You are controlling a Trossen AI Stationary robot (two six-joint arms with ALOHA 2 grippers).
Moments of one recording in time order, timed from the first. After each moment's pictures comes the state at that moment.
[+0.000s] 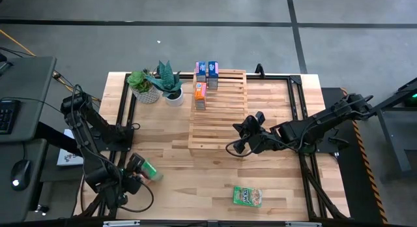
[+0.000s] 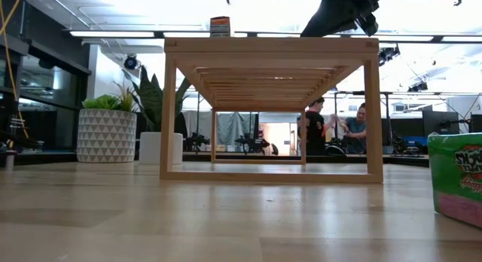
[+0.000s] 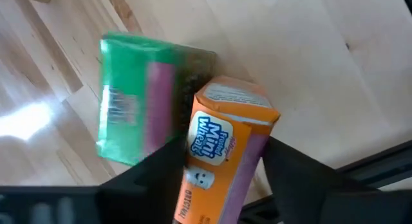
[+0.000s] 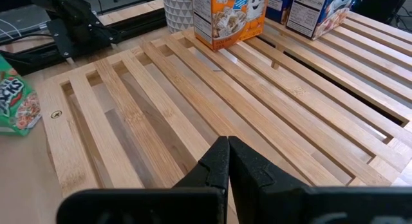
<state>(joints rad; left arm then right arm) -1.11 1.42 1.10 -1.21 -0.26 -0.52 0.36 1.34 0.98 -0.38 0.81 0.63</state>
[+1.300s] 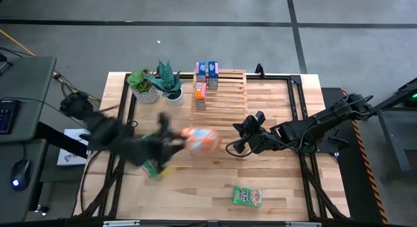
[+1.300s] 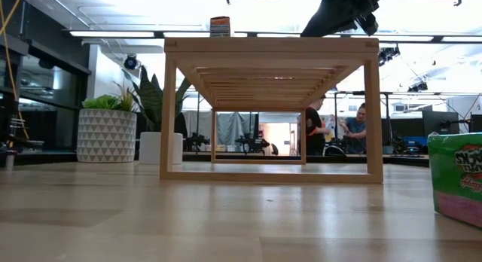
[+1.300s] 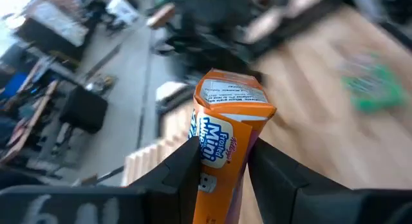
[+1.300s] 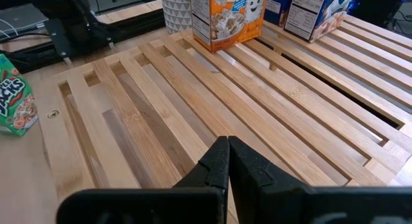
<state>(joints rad) -0.58 1.44 1.70 -0.86 -0.76 0.29 0.36 1.34 0.98 -0.38 0.82 0.62</state>
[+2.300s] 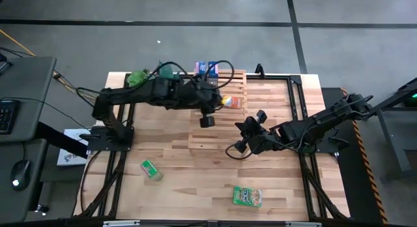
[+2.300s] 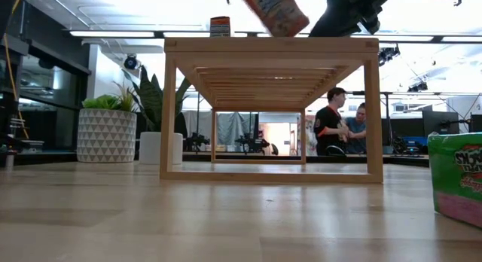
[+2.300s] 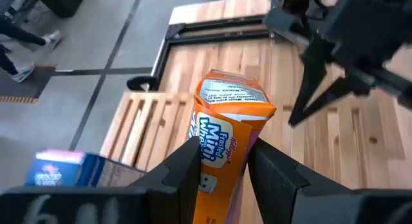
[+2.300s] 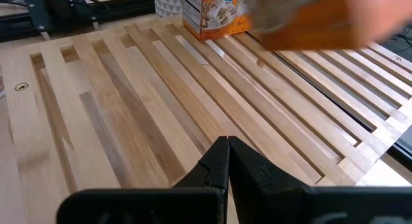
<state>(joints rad) -0.02 1.80 2.10 -1.02 -0.38 0.10 0.36 1.34 0.98 -0.44 0.84 0.56</state>
